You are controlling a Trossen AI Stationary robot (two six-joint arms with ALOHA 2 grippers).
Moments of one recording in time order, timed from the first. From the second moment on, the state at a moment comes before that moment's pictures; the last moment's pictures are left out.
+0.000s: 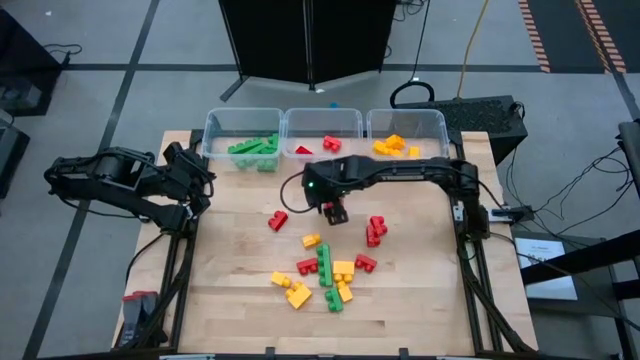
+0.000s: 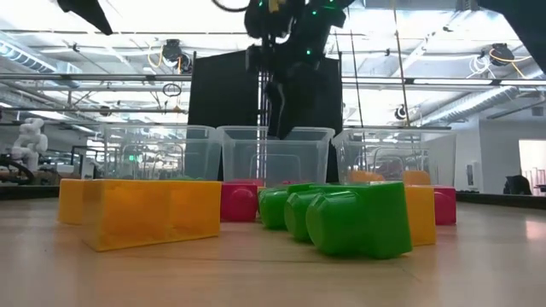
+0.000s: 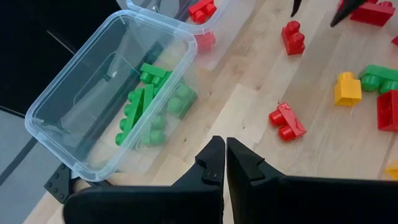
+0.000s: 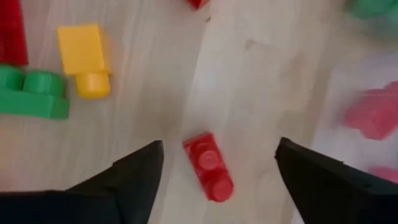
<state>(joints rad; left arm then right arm) -0.16 0.82 1.24 -1.43 -0.54 -0.49 -0.12 2.03 1.76 -0.92 0.06 -0.39</state>
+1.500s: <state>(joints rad) -0.16 0.82 1.24 -1.42 -0.55 -0.49 -0.30 2.09 2.20 -0.82 0.21 -0.35</state>
